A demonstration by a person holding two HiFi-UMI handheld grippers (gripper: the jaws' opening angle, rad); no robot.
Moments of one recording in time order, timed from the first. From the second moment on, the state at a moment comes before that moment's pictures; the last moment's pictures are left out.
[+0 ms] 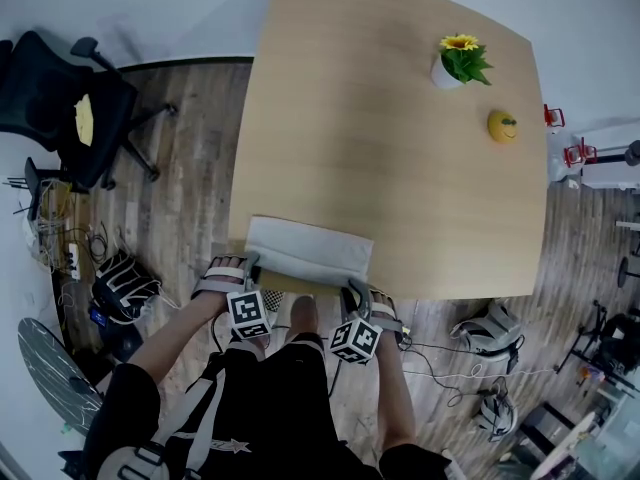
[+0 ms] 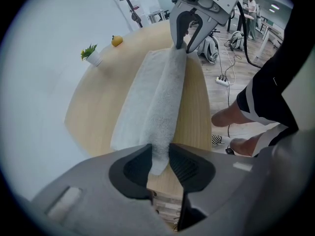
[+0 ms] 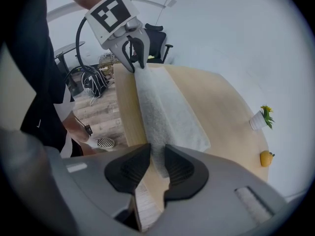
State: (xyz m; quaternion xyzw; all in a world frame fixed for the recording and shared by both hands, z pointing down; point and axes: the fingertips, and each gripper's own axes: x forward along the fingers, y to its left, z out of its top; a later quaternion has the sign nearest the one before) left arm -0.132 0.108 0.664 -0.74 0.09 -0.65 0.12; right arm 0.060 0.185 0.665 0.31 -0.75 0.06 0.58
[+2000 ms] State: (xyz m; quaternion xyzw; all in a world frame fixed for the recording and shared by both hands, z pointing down) left arm -0.145 0.135 0.649 -0.73 0.04 -0.68 0.04; right arm 0.054 0.193 0.645 0.24 -0.77 0.14 0.57
